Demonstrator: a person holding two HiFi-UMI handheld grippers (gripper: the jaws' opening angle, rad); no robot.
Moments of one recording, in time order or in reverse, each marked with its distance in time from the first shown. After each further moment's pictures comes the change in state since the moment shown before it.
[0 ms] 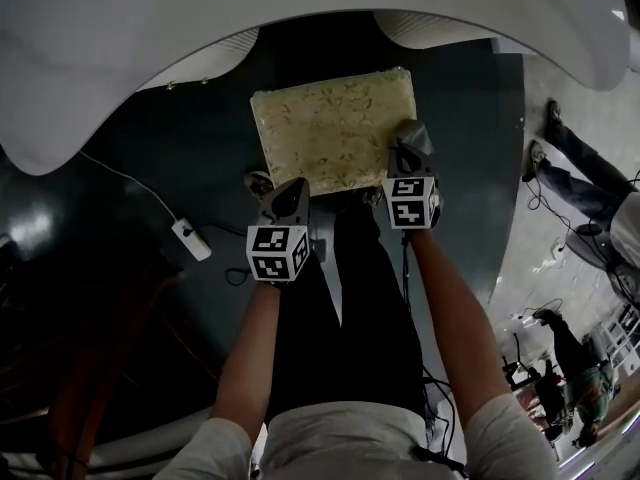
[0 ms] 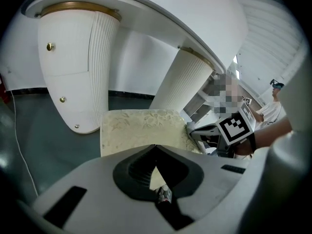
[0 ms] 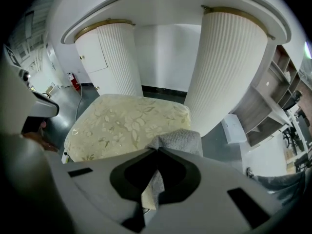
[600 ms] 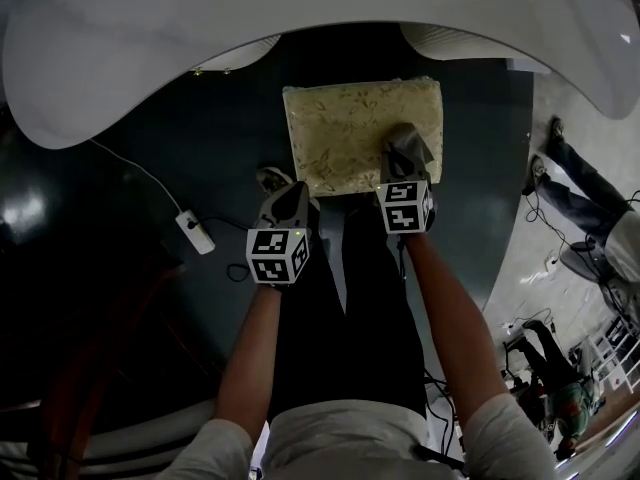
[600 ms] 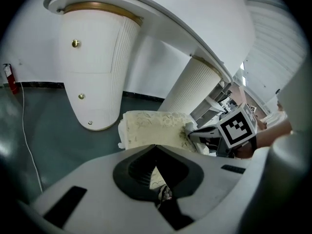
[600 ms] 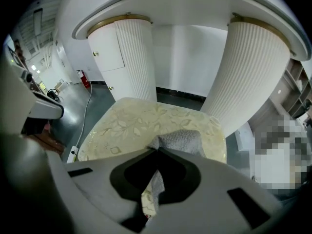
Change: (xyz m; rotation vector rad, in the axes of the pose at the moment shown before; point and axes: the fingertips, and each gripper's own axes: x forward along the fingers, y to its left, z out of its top) left arm -0.041 0.056 -0.010 -0.080 -0.025 0.041; right arm 0.005 0.081 0.033 -0.072 -0.004 0.070
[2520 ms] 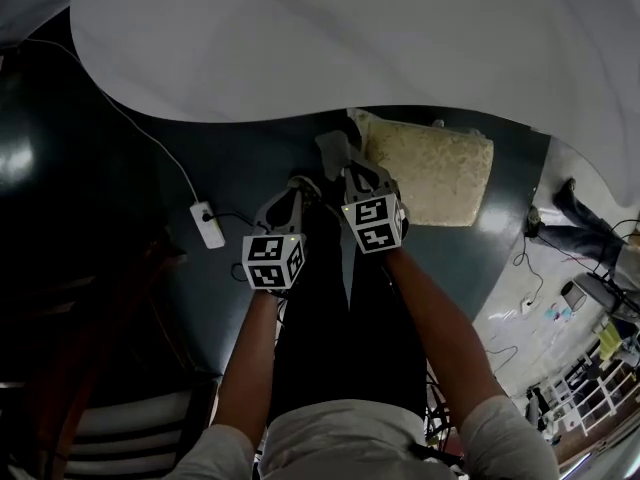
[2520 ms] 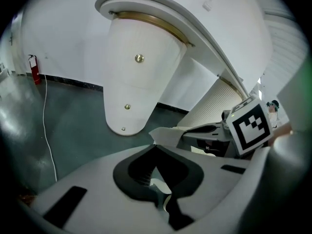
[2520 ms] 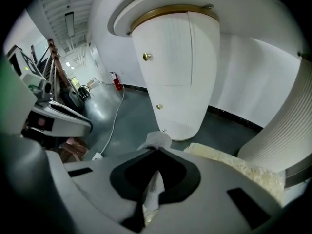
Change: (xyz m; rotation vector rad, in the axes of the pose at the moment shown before) left arm -0.074 0.157 0.030 -0.149 -0.081 0.128; right arm 0.032 0.217 0.139 -0.206 -0.082 0.276
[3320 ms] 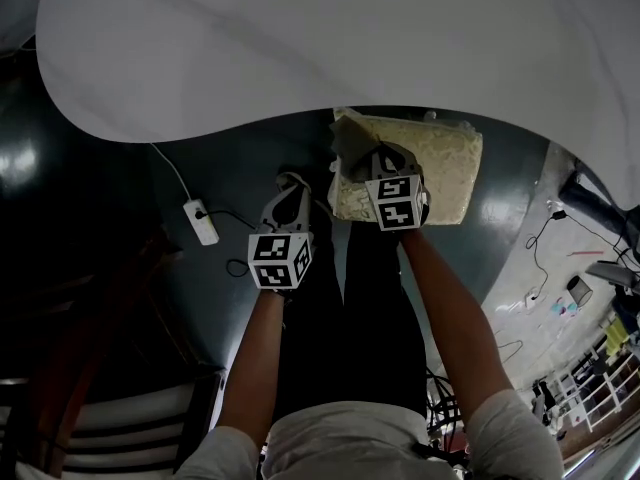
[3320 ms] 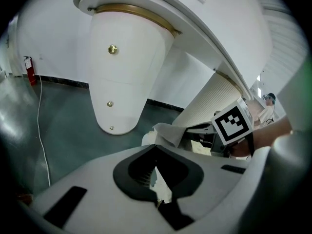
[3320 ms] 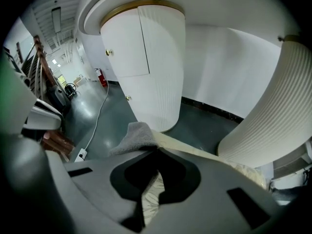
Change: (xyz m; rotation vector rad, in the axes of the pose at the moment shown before) left arm 0.038 -0.064 0.000 0.020 0.018 -0.012; right arm -0.008 -0.119 -0.046 0.063 0.058 -0.125
